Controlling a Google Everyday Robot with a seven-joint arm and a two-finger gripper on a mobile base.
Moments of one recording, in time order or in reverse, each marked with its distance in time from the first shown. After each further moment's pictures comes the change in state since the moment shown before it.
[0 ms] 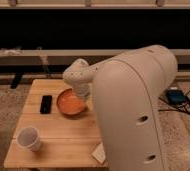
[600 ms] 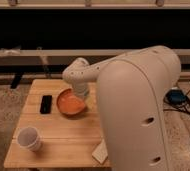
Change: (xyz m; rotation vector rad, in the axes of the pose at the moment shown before) arm -0.011 -0.018 -0.012 0.061 -0.033 -0.158
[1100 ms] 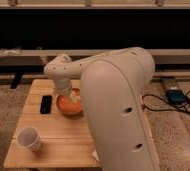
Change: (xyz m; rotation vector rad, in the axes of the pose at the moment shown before) arm -0.068 -0.095 -0.010 0.069 -0.076 -0.364
